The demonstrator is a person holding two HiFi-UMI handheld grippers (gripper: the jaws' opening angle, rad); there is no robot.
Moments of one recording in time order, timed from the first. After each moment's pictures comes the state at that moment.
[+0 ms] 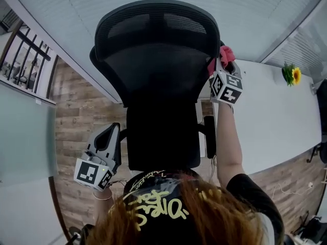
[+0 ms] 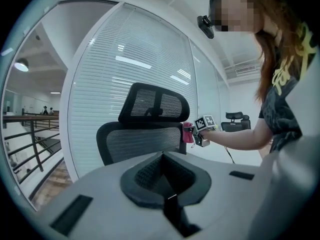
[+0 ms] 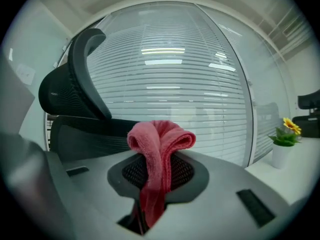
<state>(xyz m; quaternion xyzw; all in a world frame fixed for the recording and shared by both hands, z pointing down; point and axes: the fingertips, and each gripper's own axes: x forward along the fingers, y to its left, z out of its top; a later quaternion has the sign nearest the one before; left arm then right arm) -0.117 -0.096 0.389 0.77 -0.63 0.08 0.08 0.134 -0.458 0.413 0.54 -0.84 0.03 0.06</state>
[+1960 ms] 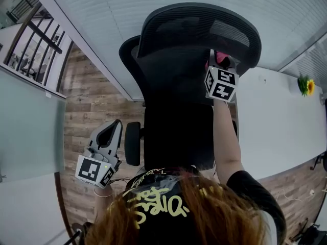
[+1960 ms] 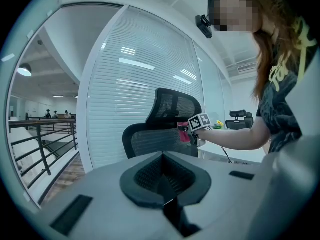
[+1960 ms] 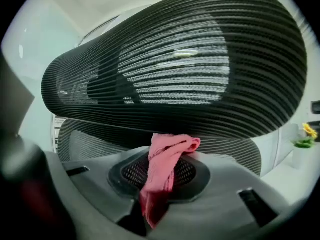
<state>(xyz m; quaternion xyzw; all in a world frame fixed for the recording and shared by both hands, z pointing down) -0.214 -0.070 0.380 0.75 -0.65 0.08 0.07 -0.023 -0.431 0.395 0.50 -0.86 0.00 0.05</state>
